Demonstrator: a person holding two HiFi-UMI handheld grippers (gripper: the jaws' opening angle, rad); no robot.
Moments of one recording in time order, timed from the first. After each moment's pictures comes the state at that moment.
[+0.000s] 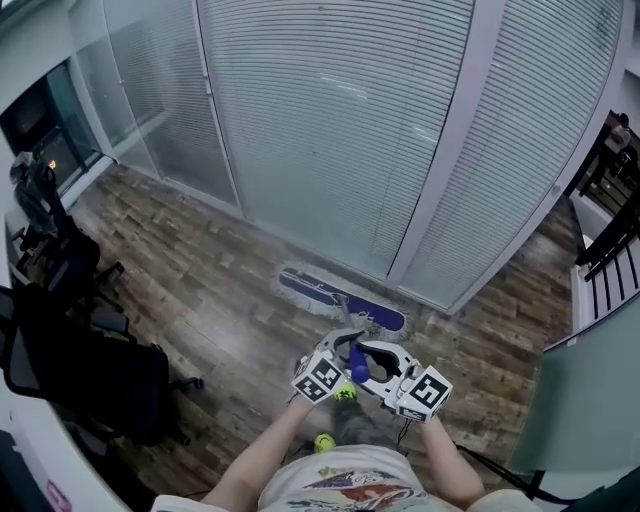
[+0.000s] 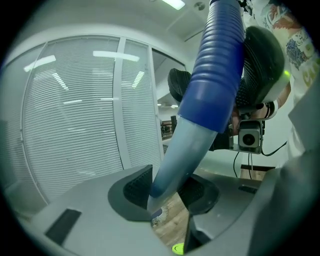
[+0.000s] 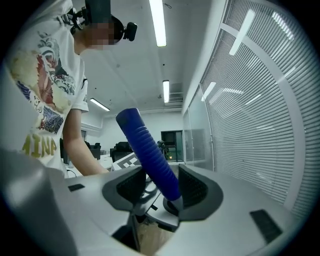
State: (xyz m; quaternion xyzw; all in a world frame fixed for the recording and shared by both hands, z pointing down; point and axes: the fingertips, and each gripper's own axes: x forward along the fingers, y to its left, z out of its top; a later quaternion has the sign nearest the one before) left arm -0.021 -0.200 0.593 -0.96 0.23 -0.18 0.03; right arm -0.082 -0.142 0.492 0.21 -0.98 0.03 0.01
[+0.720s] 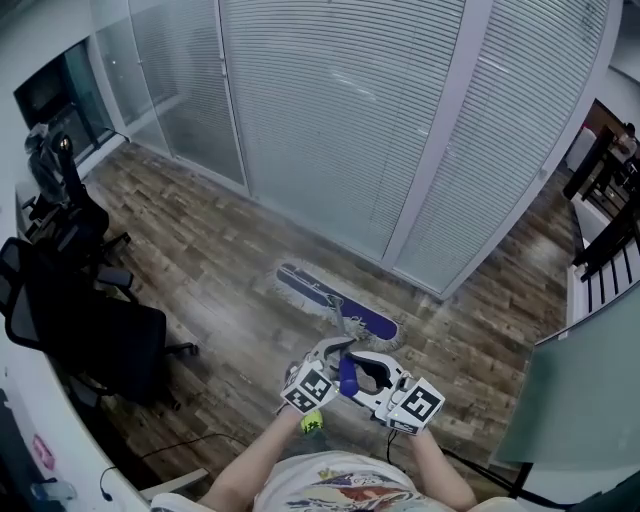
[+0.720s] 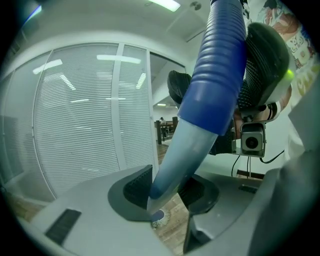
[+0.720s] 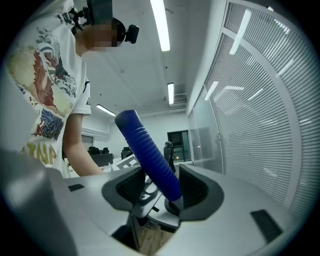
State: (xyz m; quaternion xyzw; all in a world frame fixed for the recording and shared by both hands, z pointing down) left arm 0.007 -0.021 0.581 -0.95 0.26 -0.17 0.01; right arm -0.052 0.038 0.481 0.18 -0.98 0.06 0.00
